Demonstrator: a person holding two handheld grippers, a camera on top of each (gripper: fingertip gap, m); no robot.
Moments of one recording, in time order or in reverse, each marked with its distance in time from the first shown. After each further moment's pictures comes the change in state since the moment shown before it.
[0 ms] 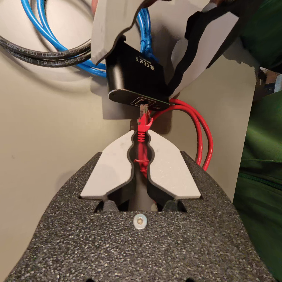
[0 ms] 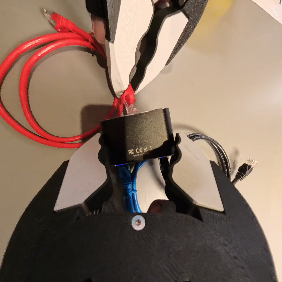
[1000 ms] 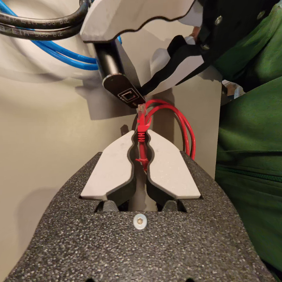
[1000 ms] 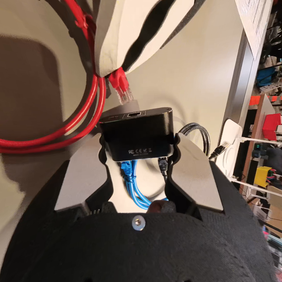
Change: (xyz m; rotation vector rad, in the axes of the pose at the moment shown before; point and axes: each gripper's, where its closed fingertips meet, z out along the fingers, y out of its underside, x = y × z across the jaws) left arm 0.011 -0.001 -0.010 0.070 0.156 -0.052; right arm 0.018 0.003 -0.004 -0.257 0.291 -0.206
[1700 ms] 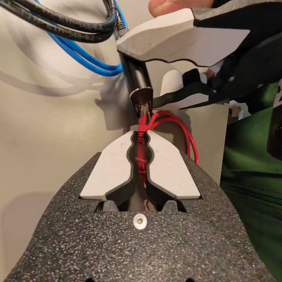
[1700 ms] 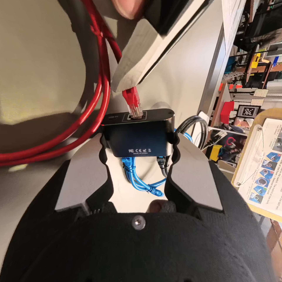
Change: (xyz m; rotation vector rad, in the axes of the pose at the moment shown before) left arm -0.014 -0.008 -0.002 0.092 -0.073 -0.086; right arm 0.007 -0.005 0.002 -0.167 0.195 -0.121
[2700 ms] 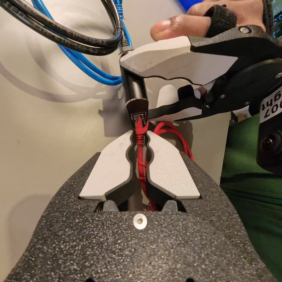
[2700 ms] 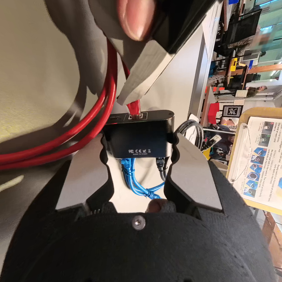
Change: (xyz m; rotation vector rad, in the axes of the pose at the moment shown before) left arm 0.005 -0.008 -0.003 0.038 -0.048 -0.012; right arm 0.003 -0.008 -0.002 0.045 0.092 0.028
